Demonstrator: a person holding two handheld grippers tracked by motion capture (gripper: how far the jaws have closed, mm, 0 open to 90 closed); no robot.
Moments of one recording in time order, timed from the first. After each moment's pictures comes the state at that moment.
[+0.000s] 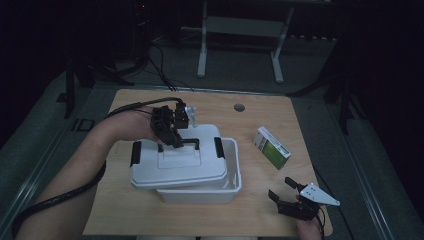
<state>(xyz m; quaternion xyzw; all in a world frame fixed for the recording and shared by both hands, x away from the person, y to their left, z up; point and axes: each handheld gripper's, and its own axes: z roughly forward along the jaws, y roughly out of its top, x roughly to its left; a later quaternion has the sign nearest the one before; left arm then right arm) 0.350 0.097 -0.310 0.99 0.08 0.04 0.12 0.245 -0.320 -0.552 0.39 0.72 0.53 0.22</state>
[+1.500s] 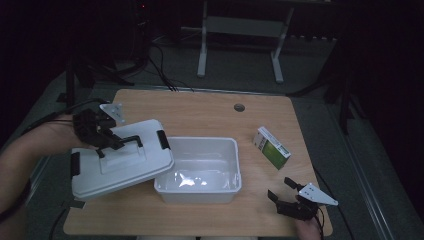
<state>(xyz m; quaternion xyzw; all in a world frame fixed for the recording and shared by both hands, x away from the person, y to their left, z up) 0.319 0.250 -0.312 0.96 0.21 0.06 0.15 0.245 -0.318 -0.553 0.39 0.73 0.52 0.22</state>
